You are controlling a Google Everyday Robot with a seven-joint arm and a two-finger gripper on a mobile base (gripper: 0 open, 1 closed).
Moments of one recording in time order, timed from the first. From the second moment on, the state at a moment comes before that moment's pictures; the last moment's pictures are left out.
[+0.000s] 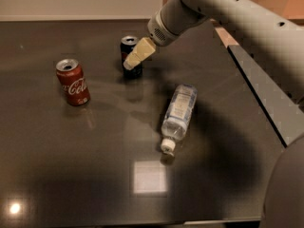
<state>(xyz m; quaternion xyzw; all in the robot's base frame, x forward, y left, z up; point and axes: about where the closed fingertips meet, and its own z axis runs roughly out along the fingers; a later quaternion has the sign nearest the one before) 0.698 0.027 0.906 -0.51 0.78 0.14 0.35</state>
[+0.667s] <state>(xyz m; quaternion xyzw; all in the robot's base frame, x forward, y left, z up) 0.710 0.046 0.896 -0.50 0.78 0.16 0.35</state>
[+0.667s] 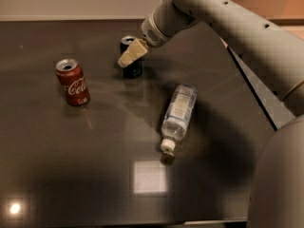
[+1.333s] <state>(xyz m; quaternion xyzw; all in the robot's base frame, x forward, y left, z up) 0.709 0.047 0.894 -0.50 0.77 0.19 0.35</state>
